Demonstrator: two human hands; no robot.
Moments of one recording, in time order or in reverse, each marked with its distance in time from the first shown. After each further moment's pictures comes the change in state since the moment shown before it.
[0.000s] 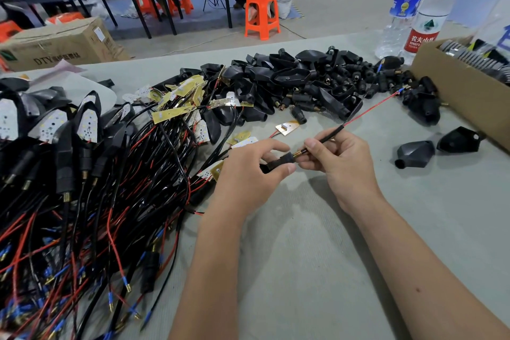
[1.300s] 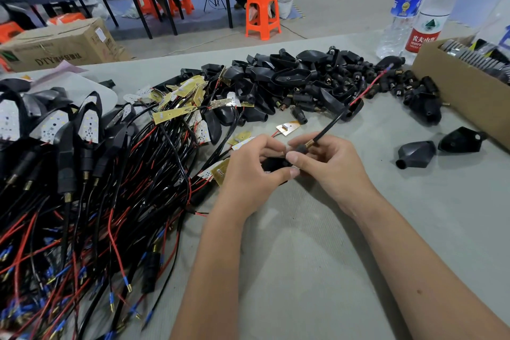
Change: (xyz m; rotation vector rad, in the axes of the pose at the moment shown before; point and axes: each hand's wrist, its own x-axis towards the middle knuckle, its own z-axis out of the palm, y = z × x) left_hand 0.001 0.000 0.002 -0.223 -0.013 -0.036; right_hand 0.001 0.002 0.000 -0.165 -0.197 -0.019
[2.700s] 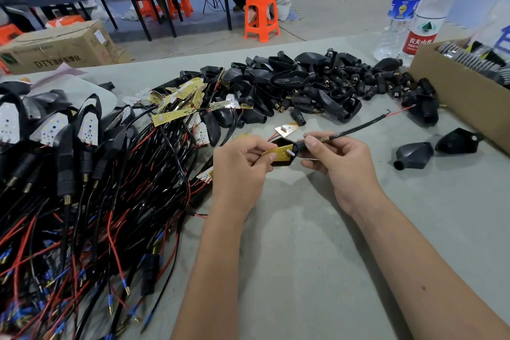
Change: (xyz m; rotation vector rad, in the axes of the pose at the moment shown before) left_hand 0.000 0.001 0.000 -0.084 0.239 0.033; right_hand 0.001 -0.003 -0.002 0.300 0.187 0.078
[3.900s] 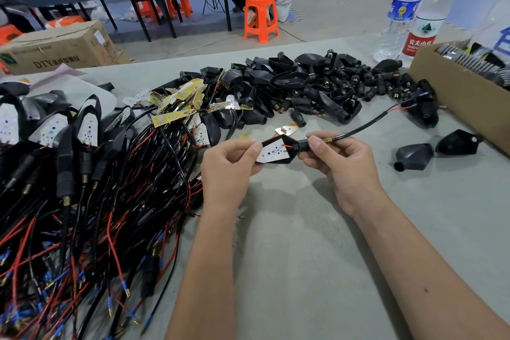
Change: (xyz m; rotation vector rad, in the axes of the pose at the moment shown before) left_hand 0.004 -0.002 -0.006 -0.262 0.154 -0.319; right_hand 0.001 0.002 -0.004 0.086 -0.030 -0.042
